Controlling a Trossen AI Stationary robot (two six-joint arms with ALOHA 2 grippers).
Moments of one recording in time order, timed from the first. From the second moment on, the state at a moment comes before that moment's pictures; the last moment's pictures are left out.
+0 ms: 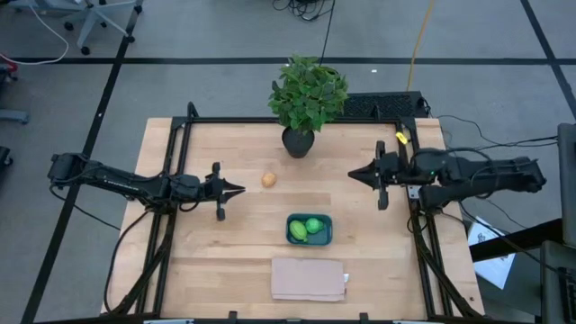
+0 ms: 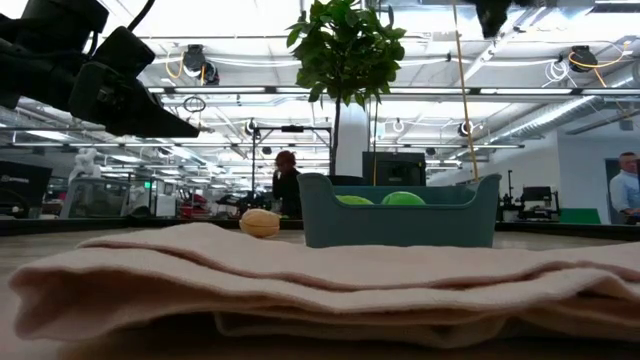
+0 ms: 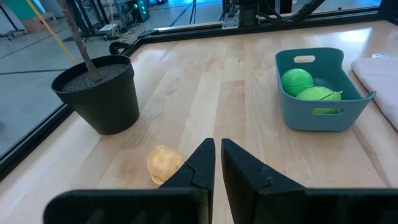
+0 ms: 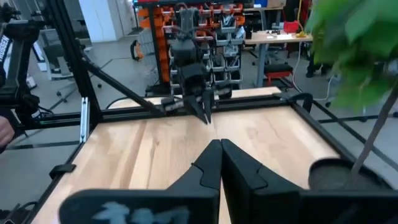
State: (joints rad) left arm -0.08 0.81 0.14 0.39 -0.25 0.07; right arm 0.05 0.69 0.66 -0.11 0.10 0.10
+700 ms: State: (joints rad) left arm -0.08 0.81 0.14 0.39 -0.25 0.07; right arm -0.18 0.58 0.34 0.23 -0.16 0.13
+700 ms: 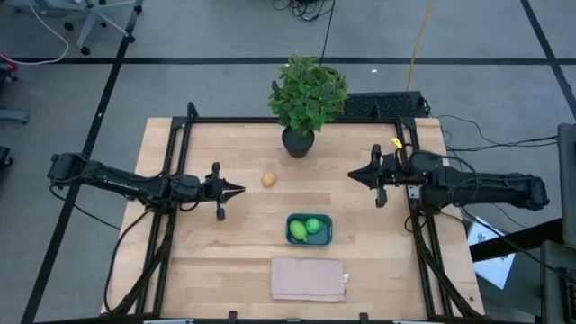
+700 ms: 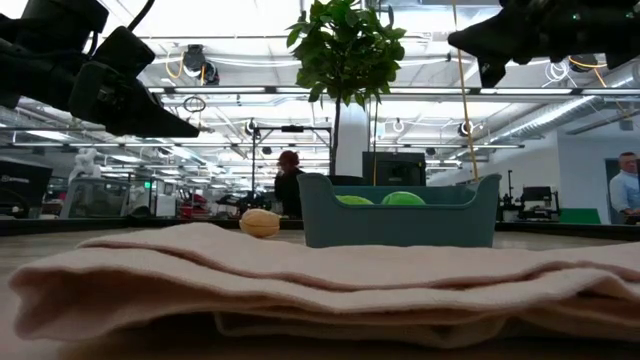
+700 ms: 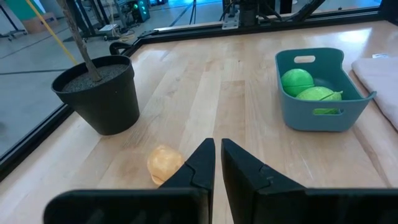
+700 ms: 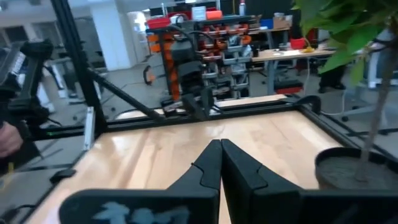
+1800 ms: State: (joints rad) left arm -0.08 0.81 0.14 0.38 -0.27 0.07; right arm 0.06 0.41 0.31 0.09 0.00 0.06
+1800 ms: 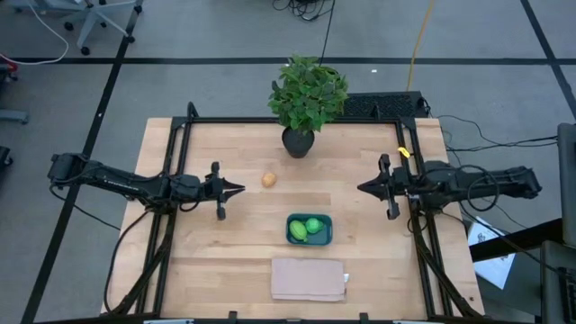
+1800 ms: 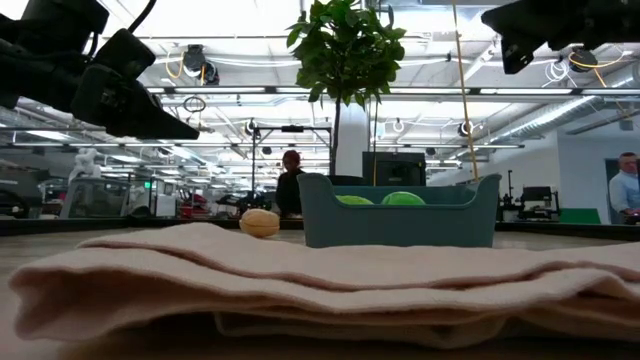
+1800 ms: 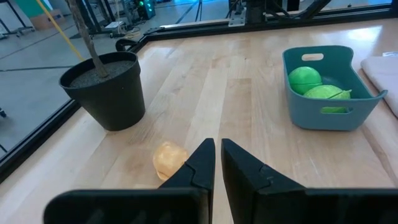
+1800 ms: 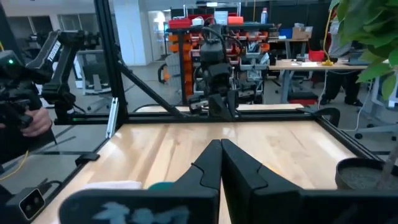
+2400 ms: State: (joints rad) left arm -0.08 0.81 0.14 0.39 -0.27 0.06; right arm 0.06 0.31 0.14 0.25 0.00 0.06
